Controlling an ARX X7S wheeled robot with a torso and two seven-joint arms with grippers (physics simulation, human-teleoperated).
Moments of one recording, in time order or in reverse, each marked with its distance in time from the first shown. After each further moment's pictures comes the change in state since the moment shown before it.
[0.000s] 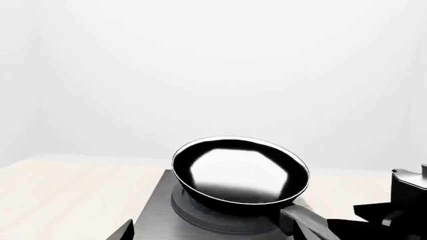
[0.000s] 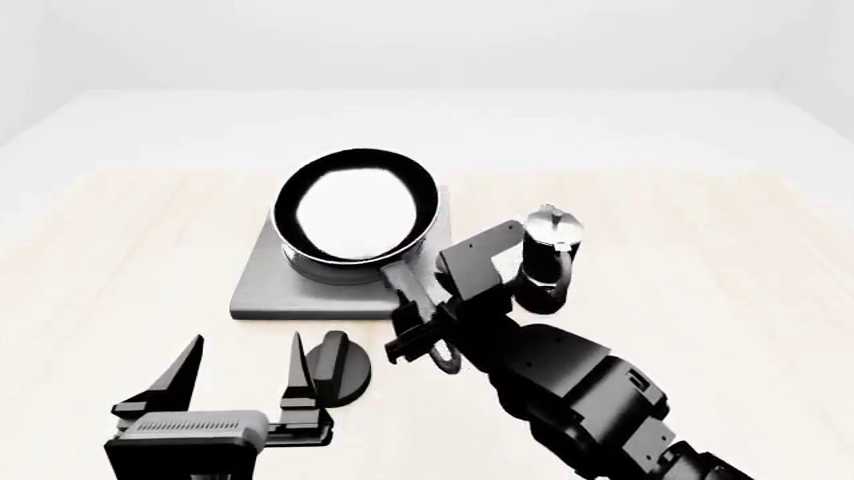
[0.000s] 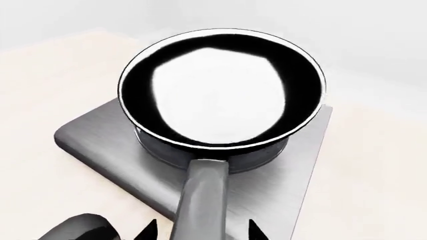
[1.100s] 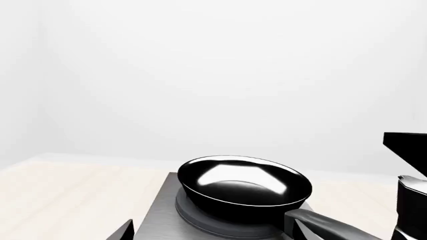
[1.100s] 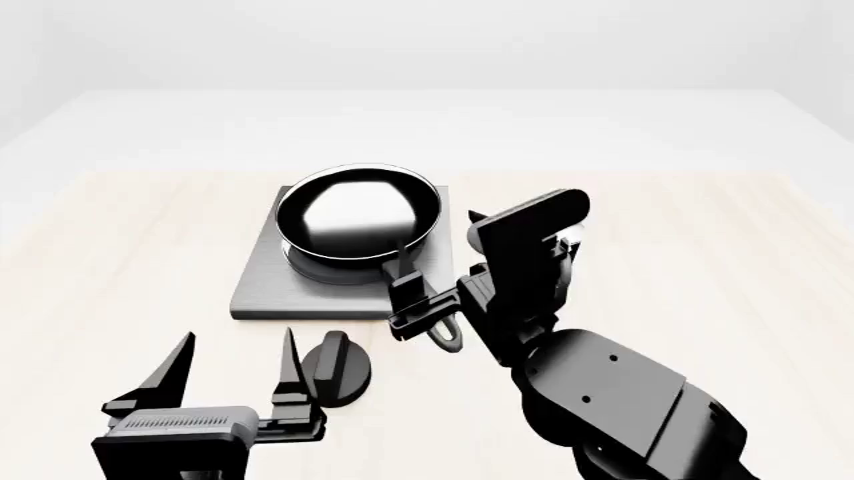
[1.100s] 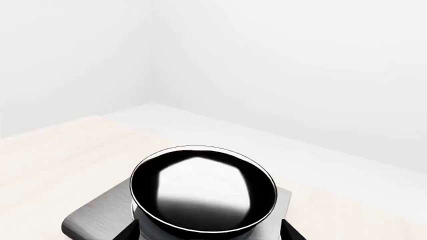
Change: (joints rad) left arm -0.004 -0.018 -0.008 0.010 -0.024 0.000 -0.015; right arm -0.073 0.131 0.103 -0.469 0.015 0.019 0.208
